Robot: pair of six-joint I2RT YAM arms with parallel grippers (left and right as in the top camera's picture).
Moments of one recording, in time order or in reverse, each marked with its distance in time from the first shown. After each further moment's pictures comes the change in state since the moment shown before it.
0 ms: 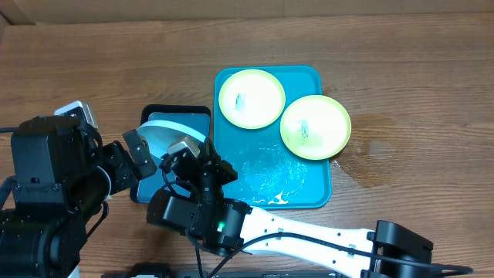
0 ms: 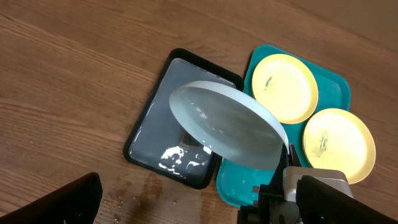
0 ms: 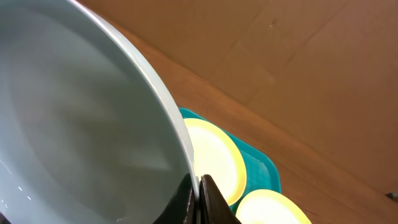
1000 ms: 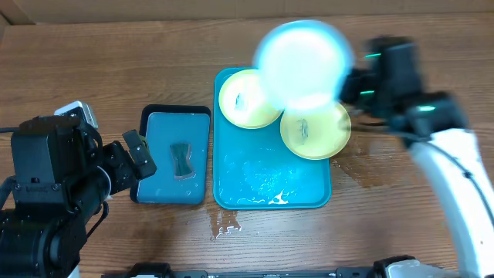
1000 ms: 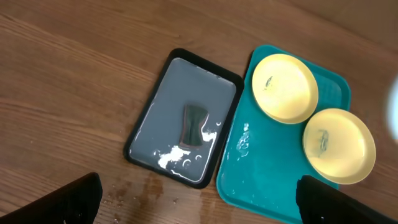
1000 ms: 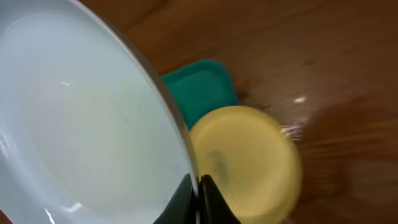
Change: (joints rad) left arm 0.000 0.000 0.000 0.000 0.000 0.000; right arm -1.115 -0.398 0.007 -0.423 -1.204 0.311
